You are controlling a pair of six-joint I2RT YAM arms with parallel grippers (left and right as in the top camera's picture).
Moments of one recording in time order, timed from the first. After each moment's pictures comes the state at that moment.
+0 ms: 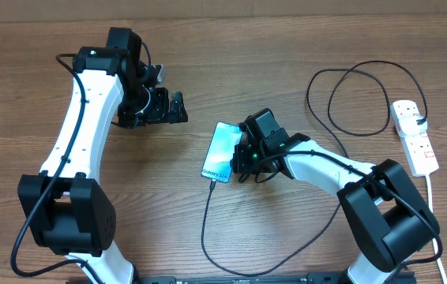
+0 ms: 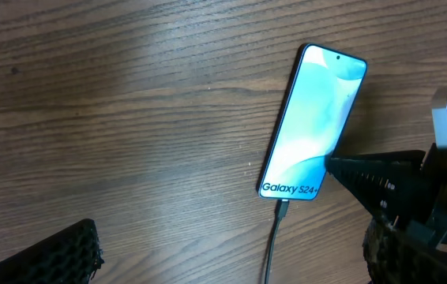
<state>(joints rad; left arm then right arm) -0.09 1.87 1.70 -1.29 0.28 -0.07 0.56 1.84 0.98 -0.28 -0.36 0.57</state>
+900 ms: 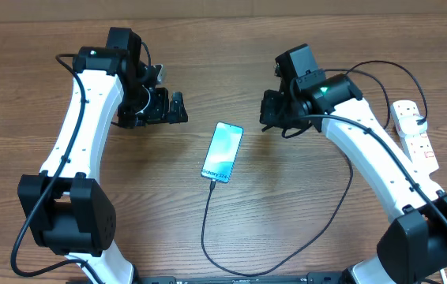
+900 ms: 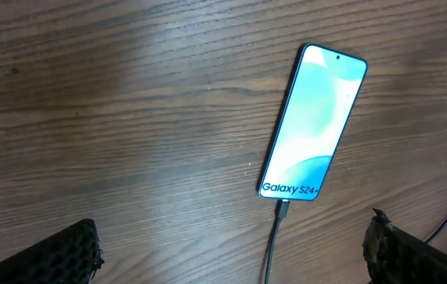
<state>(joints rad) -0.09 1.87 1.70 -1.29 0.28 -0.07 0.40 1.71 1.47 -0.90 -0.17 0.56</state>
